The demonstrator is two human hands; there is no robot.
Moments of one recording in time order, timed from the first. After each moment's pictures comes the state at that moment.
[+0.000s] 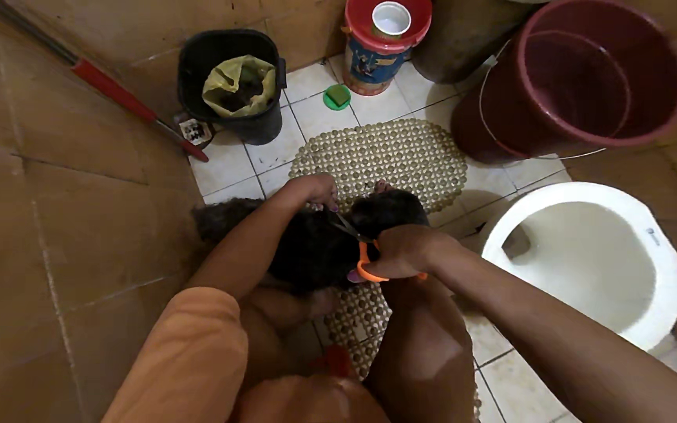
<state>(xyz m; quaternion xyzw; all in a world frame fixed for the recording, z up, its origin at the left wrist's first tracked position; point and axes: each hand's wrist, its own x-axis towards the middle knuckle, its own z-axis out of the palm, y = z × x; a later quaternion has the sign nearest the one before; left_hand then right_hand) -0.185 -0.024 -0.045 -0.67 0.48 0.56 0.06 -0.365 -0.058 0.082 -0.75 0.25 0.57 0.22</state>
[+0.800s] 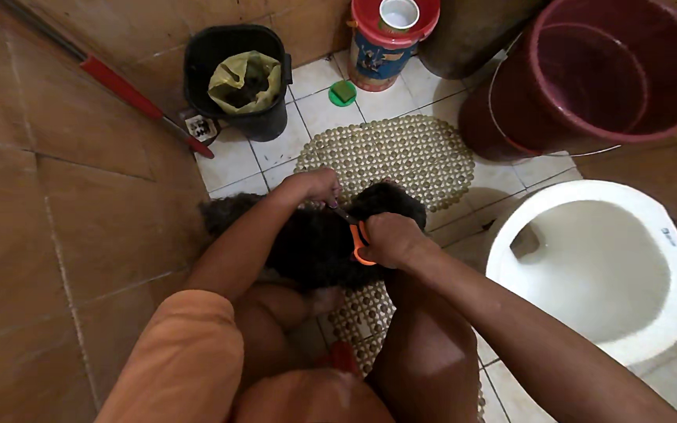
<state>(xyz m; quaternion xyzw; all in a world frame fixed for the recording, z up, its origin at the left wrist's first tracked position) -0.177 -0.012 -0.040 -0.66 0.53 0.54 0.04 -0.355 -0.043 0.056 -0.82 0.26 0.46 0.22</state>
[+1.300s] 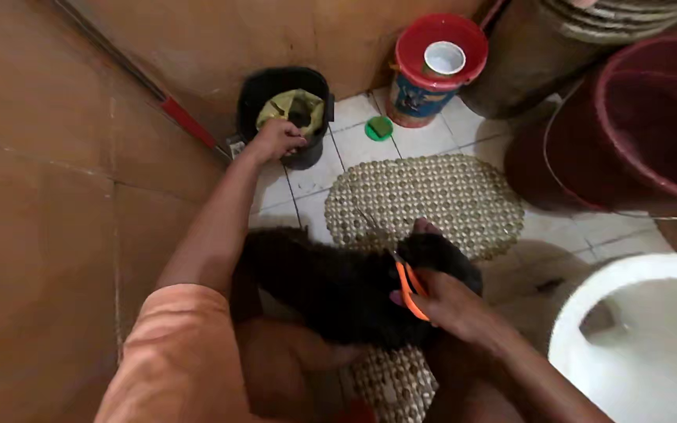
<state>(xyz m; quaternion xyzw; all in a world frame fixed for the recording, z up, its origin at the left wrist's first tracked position) -0.005 0.026 0.012 -0.84 0.32 0.33 -0.29 -0.397 -0.071 0.014 -0.75 0.37 0.33 0.44</state>
